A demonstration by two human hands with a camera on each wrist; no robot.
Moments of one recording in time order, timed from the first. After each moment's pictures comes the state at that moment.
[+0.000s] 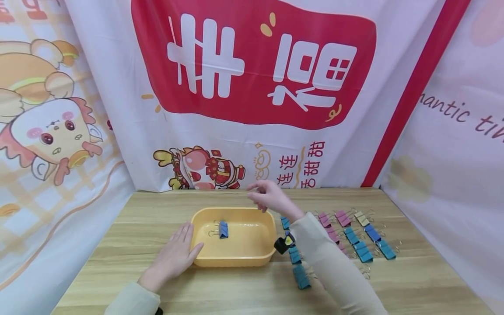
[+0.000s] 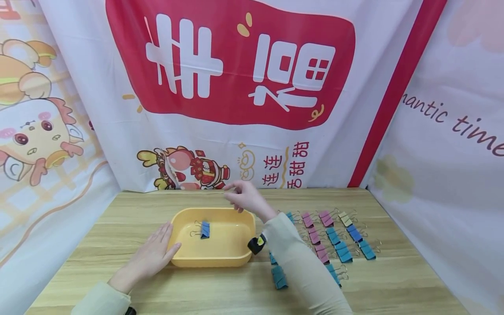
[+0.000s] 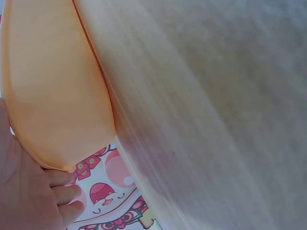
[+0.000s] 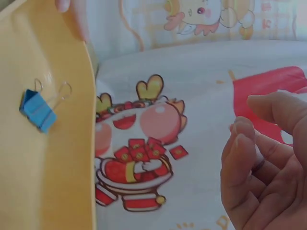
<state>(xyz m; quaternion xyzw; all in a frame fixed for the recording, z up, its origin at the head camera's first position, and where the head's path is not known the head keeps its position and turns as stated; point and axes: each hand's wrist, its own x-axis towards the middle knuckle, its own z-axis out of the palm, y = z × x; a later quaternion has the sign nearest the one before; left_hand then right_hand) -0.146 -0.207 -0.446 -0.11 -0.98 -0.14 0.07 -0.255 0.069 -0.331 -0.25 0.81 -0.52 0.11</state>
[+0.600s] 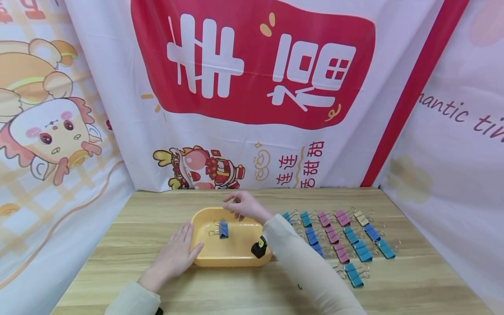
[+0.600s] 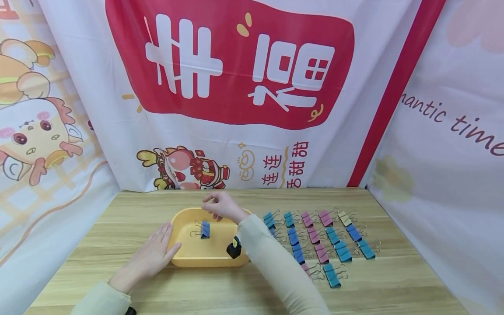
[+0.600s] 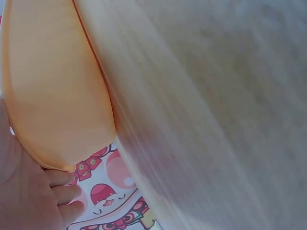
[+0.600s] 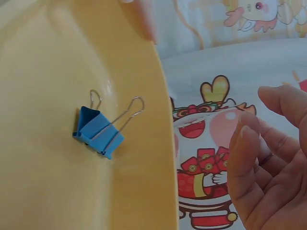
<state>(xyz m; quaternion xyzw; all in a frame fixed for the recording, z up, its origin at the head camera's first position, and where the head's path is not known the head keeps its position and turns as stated) -0.147 -0.206 -0.446 -0.12 -0.98 -0.14 0.07 -0.270 0.010 -0.378 -0.25 0.81 -0.51 0.16</state>
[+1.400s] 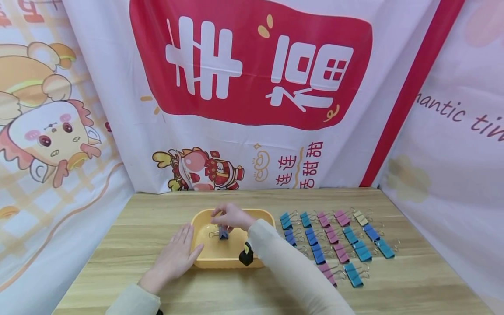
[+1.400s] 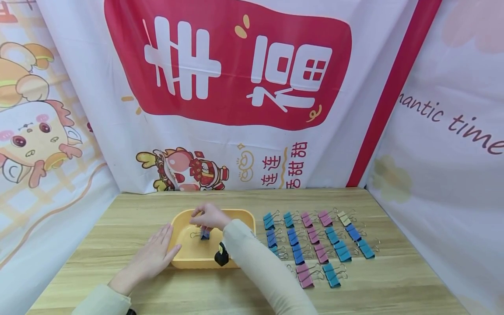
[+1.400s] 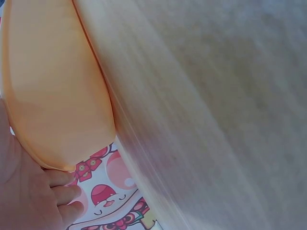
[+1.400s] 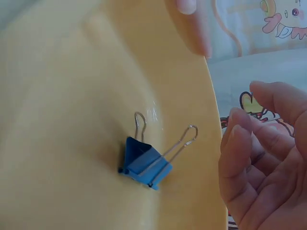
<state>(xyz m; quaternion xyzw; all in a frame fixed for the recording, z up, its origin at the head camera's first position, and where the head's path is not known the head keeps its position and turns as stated) -0.147 -0.206 -0.448 -0.13 -0.98 -0.13 0.07 -0.265 -0.024 -0.406 -0.25 0.81 -0.47 0.22</state>
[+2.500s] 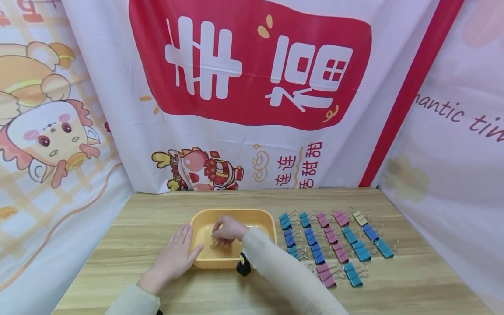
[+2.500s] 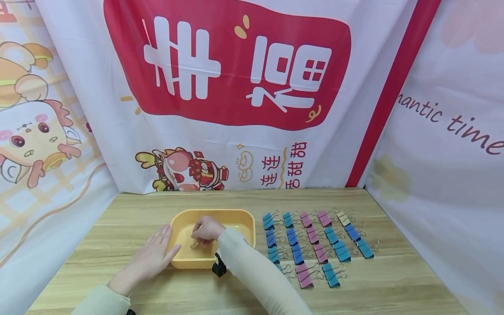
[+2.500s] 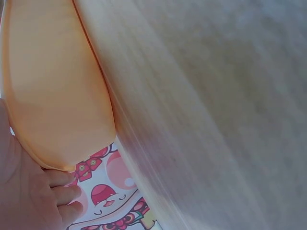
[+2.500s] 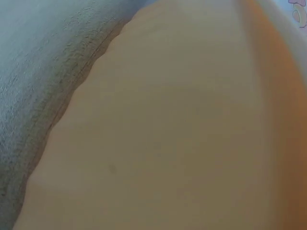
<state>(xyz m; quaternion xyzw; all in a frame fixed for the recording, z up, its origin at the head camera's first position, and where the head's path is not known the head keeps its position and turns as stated) -0.148 -0.205 -0.450 -0.13 -0.98 -0.14 0.09 -0.242 -0.034 -0.428 -0.19 0.84 -0.44 0.25</state>
